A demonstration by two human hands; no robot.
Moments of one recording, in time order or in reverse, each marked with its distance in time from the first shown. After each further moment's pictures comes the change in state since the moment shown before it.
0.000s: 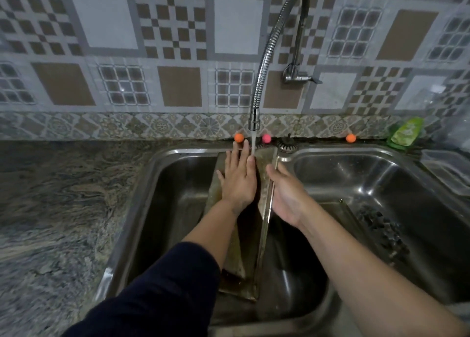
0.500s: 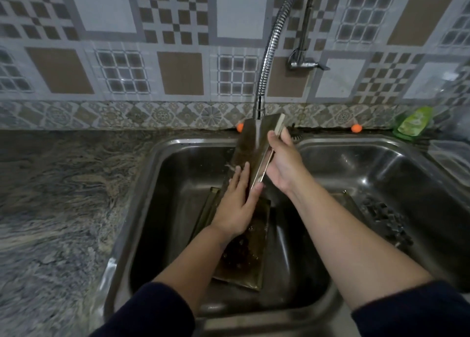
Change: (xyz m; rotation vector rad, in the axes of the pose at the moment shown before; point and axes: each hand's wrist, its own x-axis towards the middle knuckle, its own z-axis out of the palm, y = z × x) left_hand -0.058 -0.039 -0.004 -0.111 -0.200 -0.017; right_hand 0.037 -0.013 0.025 0.128 0.081 -0.130
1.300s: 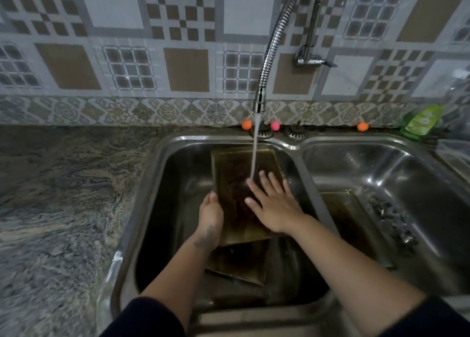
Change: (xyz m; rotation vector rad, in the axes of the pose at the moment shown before) left_hand -0.010 -0.035 -0.012 -0.706 0.253 -0.561; right_hand -0.028 0.059 -0.065 -2.097 -0.373 -0.053
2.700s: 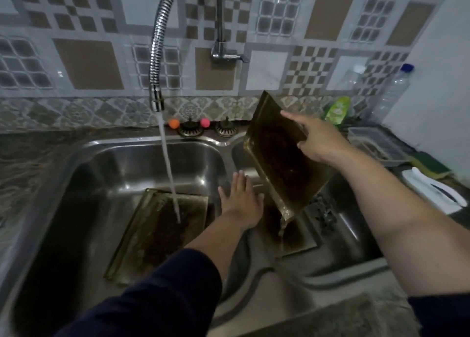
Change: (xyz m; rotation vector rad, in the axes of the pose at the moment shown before) left_hand -0.017 -0.023 0.204 1.386 -0.359 0.541; right_hand -0.080 0.188 -0.147 0.388 0.409 0.282
